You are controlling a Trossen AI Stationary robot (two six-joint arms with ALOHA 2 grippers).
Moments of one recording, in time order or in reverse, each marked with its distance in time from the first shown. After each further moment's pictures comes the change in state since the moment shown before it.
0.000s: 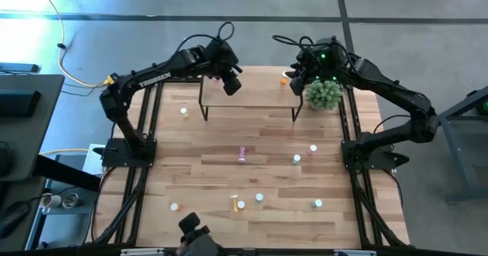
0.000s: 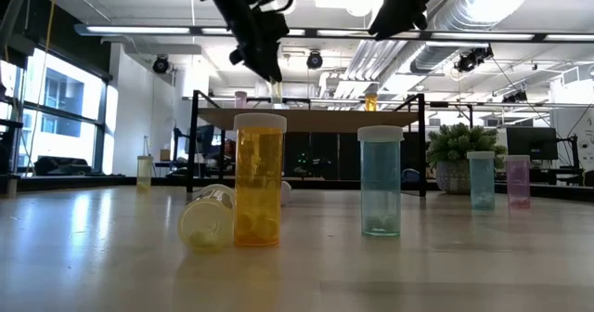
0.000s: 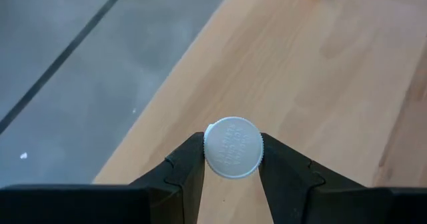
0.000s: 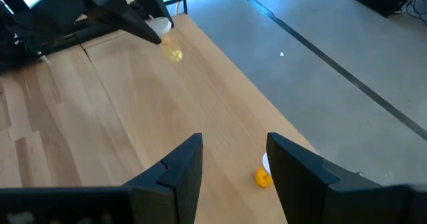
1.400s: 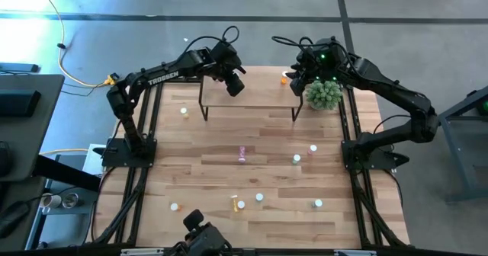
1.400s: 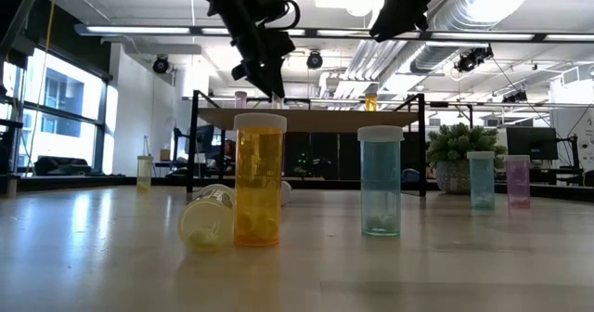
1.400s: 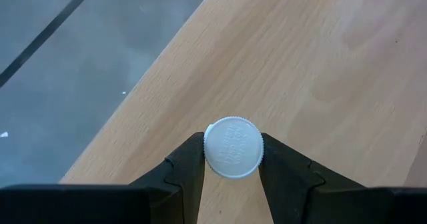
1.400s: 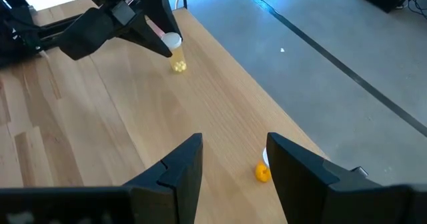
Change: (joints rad) left arm 0.015 0.070 0.000 0.012 0.026 -0.053; right arm 0.000 0.000 0.000 -0.015 0.000 0.000
